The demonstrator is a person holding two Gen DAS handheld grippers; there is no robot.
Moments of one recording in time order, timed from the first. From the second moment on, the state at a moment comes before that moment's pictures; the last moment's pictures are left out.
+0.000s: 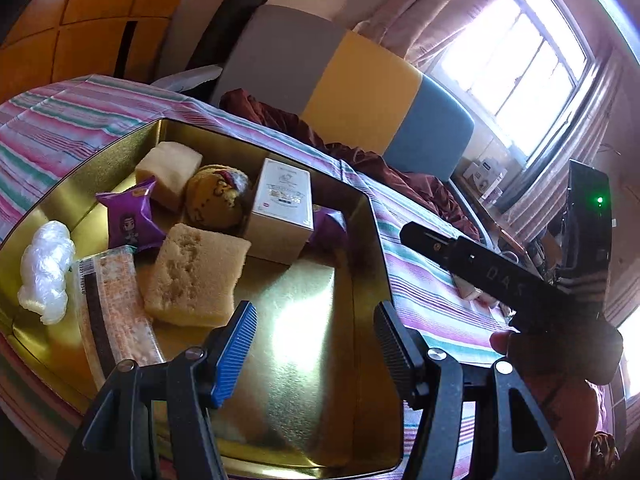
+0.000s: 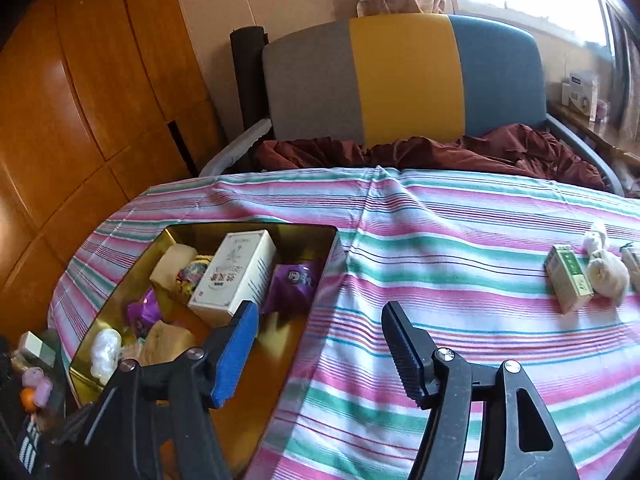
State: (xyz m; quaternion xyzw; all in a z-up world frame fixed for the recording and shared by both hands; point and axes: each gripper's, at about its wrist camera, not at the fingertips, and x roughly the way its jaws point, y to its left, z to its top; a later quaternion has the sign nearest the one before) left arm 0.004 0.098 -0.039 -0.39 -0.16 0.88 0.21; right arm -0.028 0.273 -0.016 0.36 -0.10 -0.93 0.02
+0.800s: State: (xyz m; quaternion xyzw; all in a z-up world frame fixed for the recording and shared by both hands) left arm 0.035 0.138 -0.033 -0.40 -0.09 0.88 0.25; right arm 0.029 0.382 -0.039 0.38 -0.10 -0.91 -0.09
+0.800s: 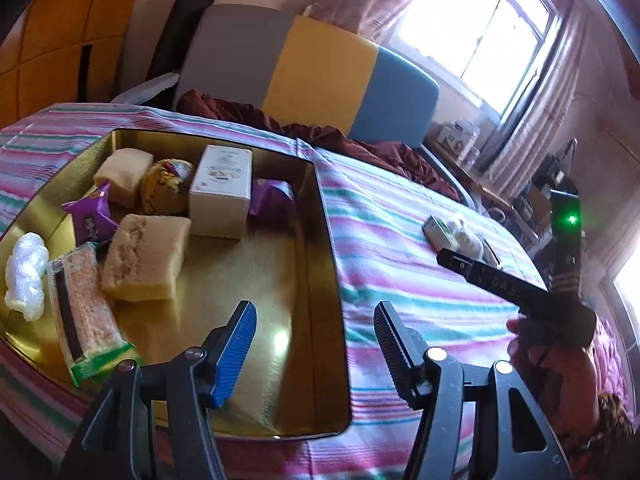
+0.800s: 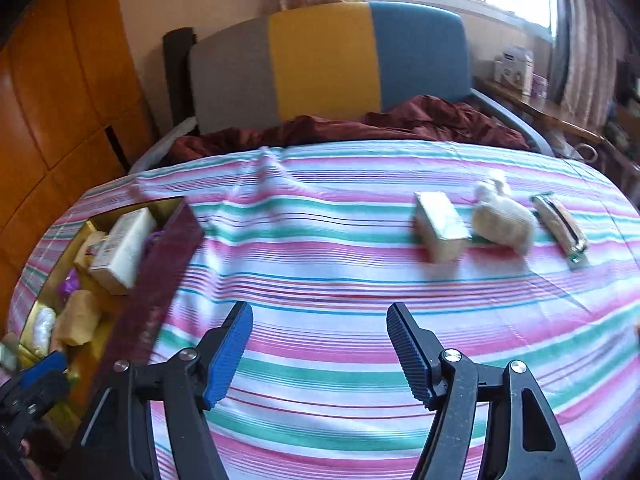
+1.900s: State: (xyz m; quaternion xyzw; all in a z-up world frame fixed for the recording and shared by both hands) left arm 0.065 0.274 -0.042 -0.44 0.03 0.83 0.35; right arm 0.012 0.554 -0.056 0.37 -0.08 -0.90 -0.20
